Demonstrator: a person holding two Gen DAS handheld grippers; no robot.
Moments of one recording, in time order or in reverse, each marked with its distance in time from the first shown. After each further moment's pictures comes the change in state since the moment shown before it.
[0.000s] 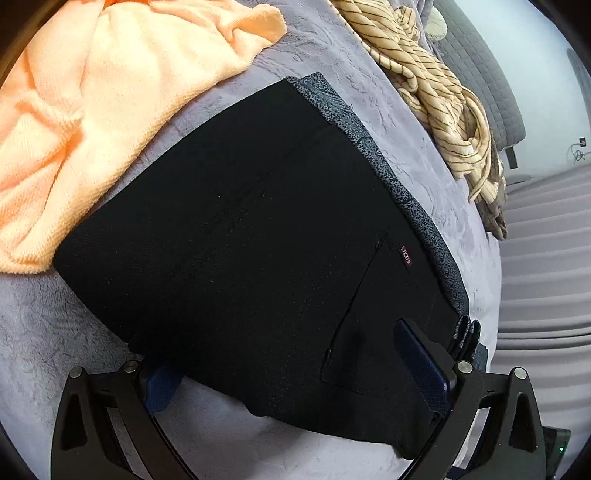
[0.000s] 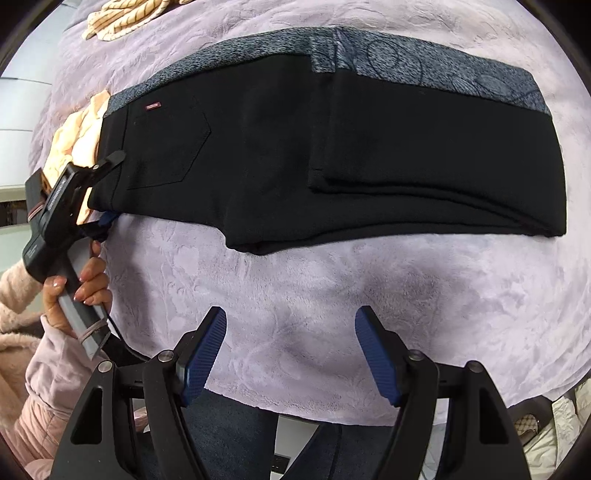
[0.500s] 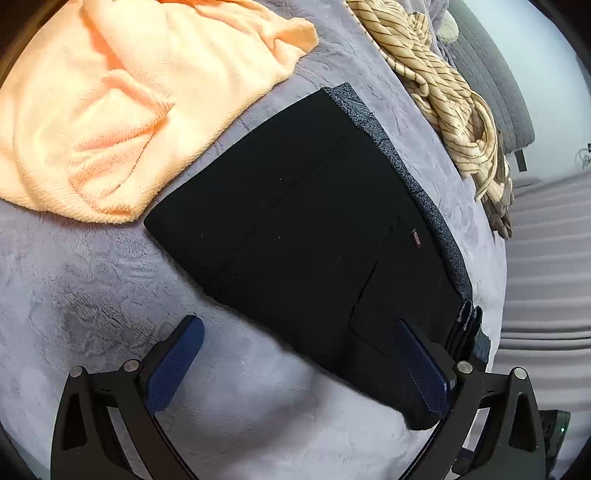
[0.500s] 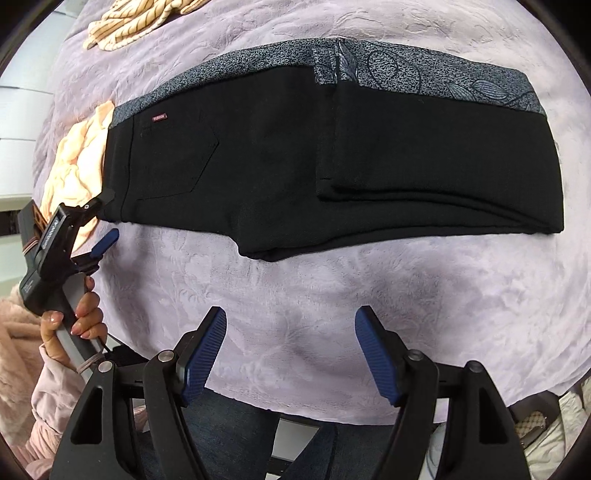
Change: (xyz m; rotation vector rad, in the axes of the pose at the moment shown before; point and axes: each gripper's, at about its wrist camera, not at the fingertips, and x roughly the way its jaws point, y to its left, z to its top) left arm -0.030 0.020 -0.019 -0.043 0.007 0.024; right arm -0.008 0.000 0.000 0.023 -0.024 0.015
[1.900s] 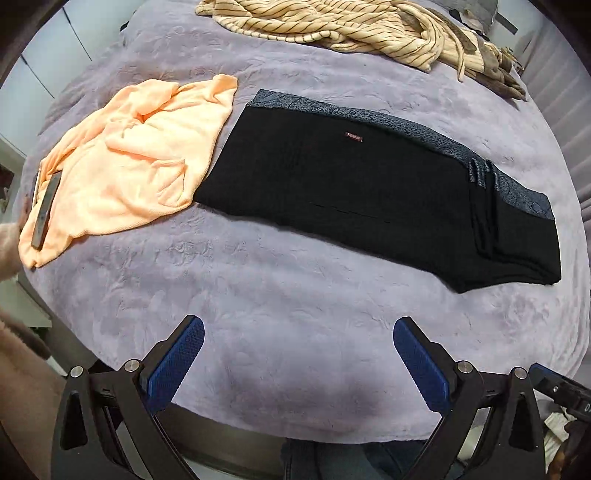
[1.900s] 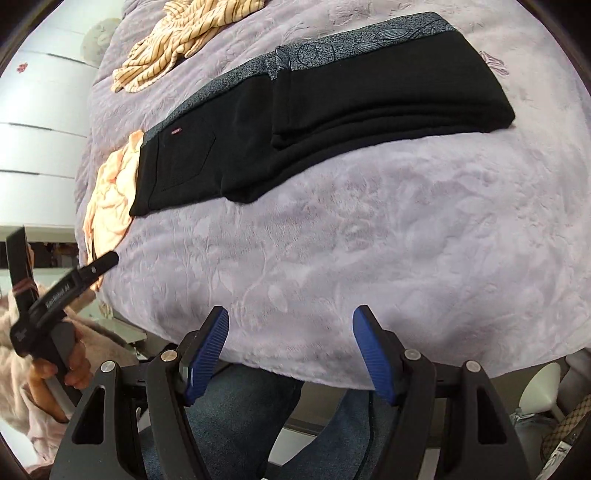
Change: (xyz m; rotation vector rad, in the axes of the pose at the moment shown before) left arm -0.075 -0.103 -0.105 0.464 0.016 0.477; right arm -0.017 -0.061 -0.099 0.110 -0.169 0.201
